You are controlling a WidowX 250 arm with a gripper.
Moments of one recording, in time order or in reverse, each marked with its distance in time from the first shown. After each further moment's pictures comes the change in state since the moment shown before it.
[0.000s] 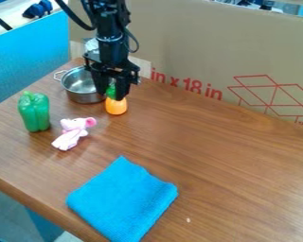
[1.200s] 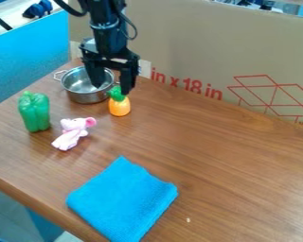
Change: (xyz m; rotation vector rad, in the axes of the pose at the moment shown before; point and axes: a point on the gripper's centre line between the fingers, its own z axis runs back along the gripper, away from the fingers) arm -0.017 -0.020 0.035 -0.039 -0.052 -0.030
